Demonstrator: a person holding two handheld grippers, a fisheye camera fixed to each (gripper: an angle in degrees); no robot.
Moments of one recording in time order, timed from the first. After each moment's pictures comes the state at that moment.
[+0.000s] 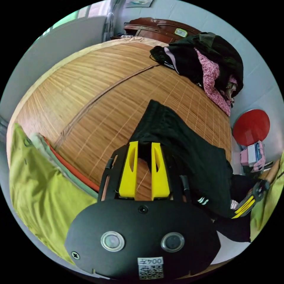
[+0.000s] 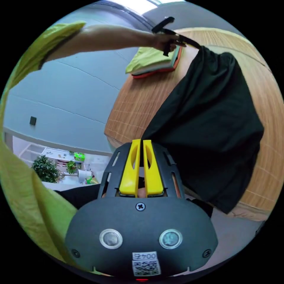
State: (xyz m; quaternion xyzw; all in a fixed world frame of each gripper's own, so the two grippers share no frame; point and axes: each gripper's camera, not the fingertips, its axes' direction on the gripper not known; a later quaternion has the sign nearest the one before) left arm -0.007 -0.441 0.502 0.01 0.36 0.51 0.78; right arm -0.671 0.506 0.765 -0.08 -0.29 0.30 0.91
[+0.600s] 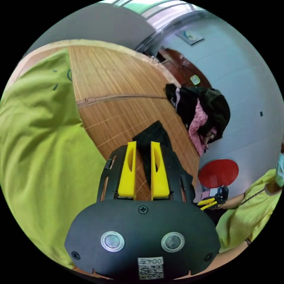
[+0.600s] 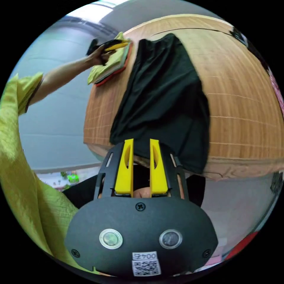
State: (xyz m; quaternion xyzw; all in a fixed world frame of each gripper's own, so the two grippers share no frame) left arm -0.169 -0.385 0.546 0.00 0.53 0.33 0.78; right arm -0.593 0.585 0.694 -0.12 -0.17 0.45 0.87
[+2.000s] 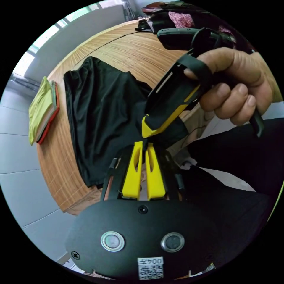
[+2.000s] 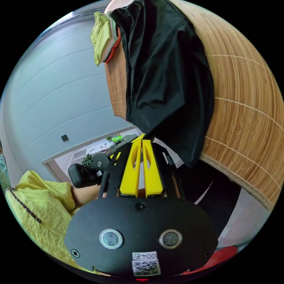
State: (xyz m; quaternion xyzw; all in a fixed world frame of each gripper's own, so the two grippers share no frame) left arm -0.064 0.301 0.257 -0.01 0.14 0.42 0.90; right arm -0.471 0.596 0.730 -0.23 -0.49 0.37 0.75
